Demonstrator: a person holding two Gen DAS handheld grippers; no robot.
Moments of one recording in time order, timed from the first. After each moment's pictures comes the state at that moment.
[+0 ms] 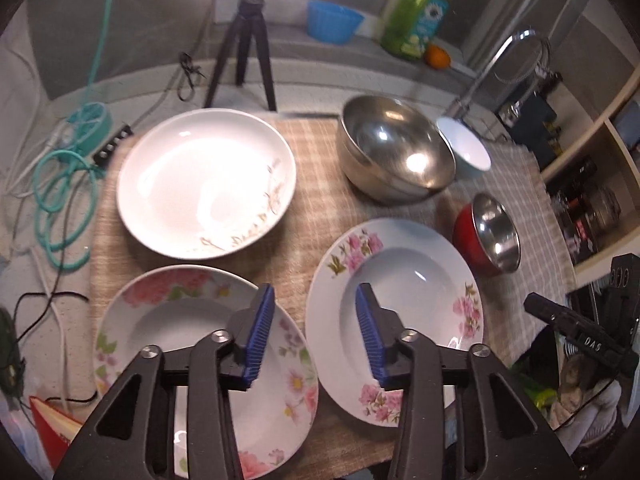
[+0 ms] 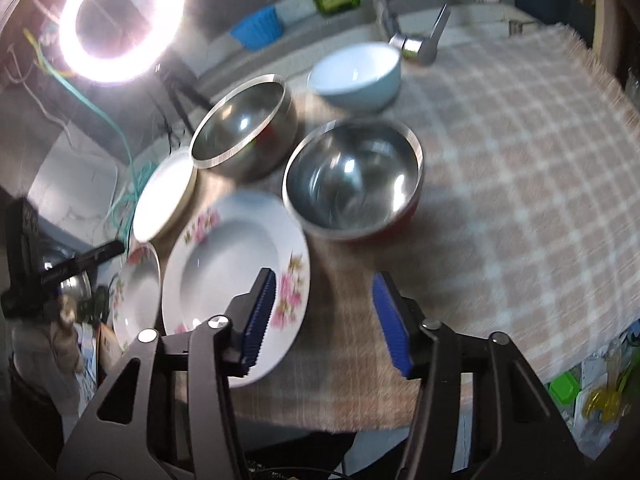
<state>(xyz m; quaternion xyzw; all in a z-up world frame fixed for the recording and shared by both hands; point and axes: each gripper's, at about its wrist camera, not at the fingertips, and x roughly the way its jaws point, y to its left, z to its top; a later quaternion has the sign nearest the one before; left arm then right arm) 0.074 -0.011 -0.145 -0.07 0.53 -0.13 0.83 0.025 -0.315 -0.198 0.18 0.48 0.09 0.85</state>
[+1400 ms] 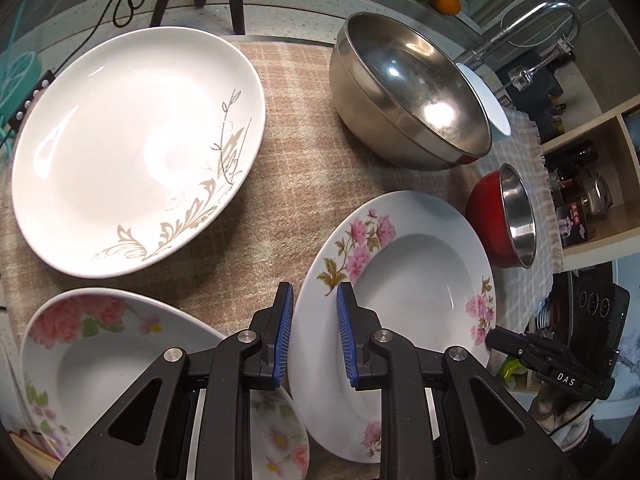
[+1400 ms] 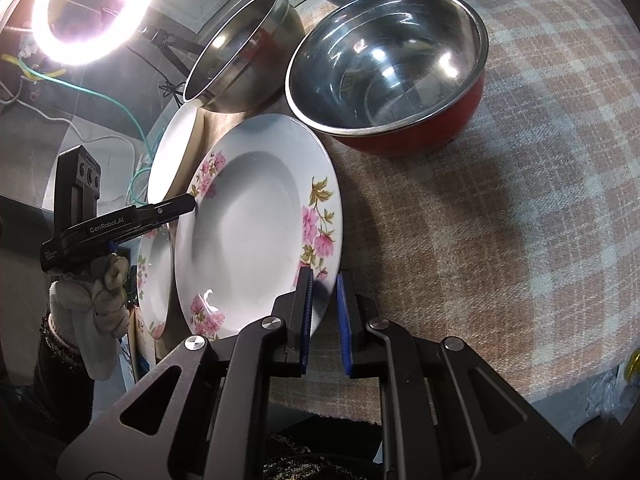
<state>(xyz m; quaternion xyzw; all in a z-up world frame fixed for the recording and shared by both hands) 0.122 -0.020 -0.202 -0.10 0.62 -0.18 0.76 0.036 -0.299 -0.254 0.27 0.55 0.15 0.78</state>
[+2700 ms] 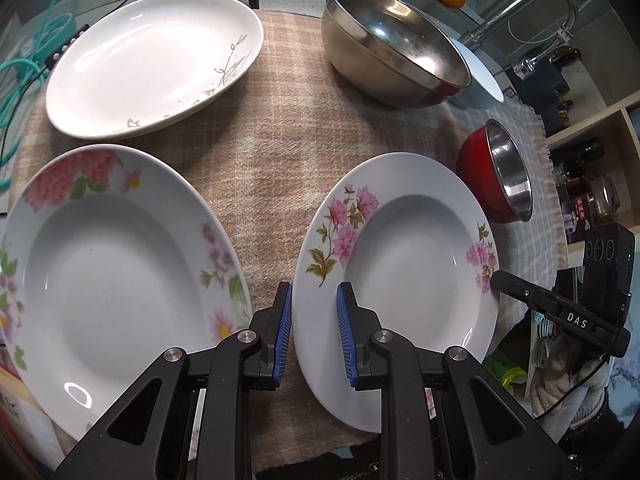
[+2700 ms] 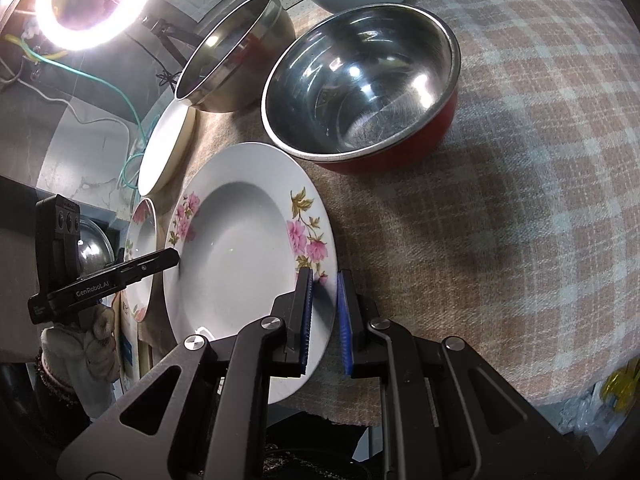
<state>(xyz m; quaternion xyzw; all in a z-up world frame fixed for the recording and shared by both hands) 0.063 -0.038 -0.204 -0.11 0.62 -0.14 0.76 0.042 -0.325 -0.248 0.23 0.56 0.16 0.78</state>
